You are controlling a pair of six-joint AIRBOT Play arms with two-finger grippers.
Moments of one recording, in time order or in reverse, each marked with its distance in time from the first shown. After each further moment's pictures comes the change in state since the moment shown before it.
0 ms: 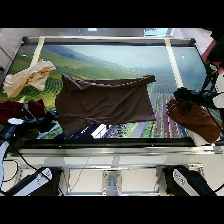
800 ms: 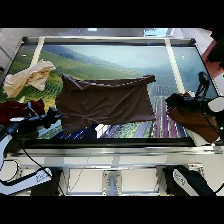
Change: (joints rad) left arm 0.000 -0.141 0.043 -0.290 -0.026 0.237; right arm 0.000 0.006 -0.145 0.195 0.074 0.085
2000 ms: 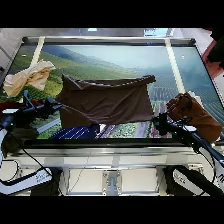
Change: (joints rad) left arm 0.000 -0.003 0.141 -0.023 -0.151 0.032; right arm 0.045 -0.190 -0.503 0.870 -0.563 -0.079
